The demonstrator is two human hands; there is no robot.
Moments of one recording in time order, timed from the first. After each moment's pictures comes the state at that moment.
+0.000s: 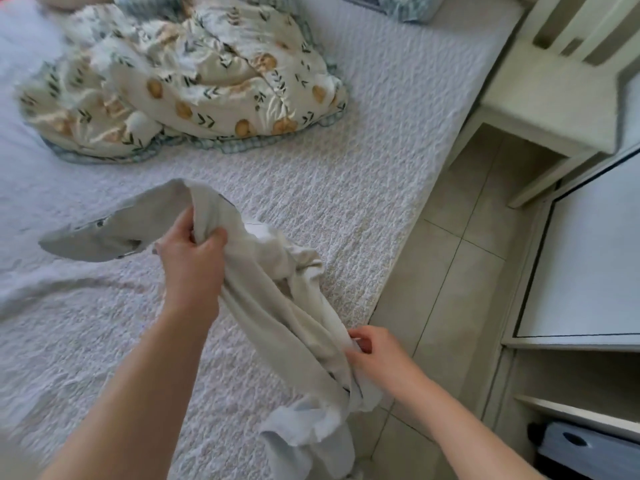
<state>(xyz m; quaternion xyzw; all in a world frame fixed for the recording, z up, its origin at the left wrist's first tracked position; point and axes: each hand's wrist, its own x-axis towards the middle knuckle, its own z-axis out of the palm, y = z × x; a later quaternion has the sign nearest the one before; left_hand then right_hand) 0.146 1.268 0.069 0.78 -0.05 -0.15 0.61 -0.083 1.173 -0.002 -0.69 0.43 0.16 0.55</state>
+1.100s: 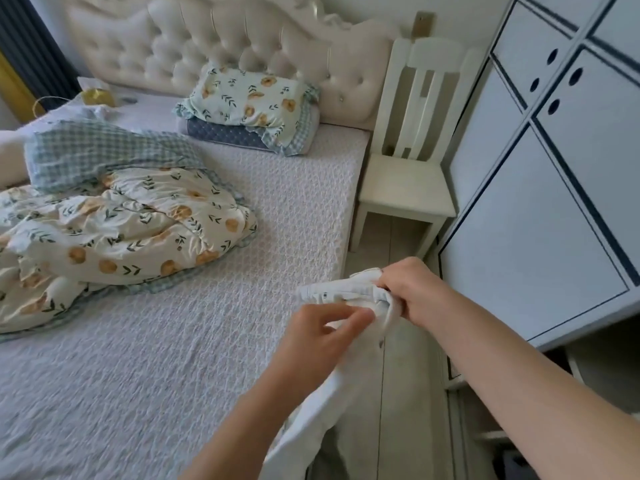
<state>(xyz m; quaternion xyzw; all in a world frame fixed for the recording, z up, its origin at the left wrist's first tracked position) 0.009 1.140 0.214 0.62 -0.46 -0.44 0.45 -0.099 1.001 0.233 -0.49 0.68 -0.12 0.54</state>
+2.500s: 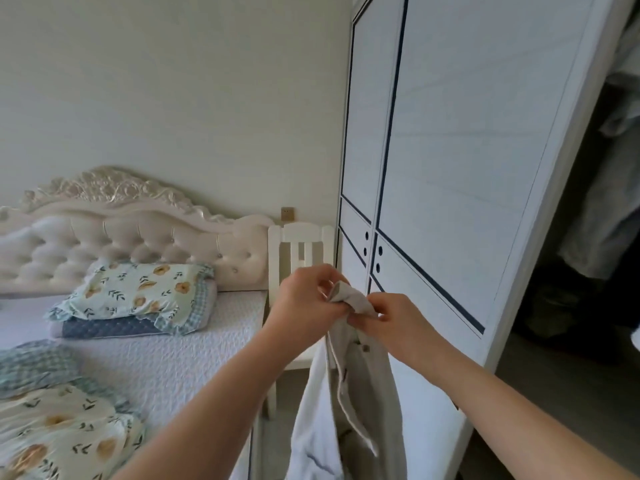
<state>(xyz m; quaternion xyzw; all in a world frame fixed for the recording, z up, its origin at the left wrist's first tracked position) -0.097 0.962 0.481 0.50 -0.69 -0.21 0.48 -0.260 0.965 0.478 -0.72 0.52 -0.34 0.31</state>
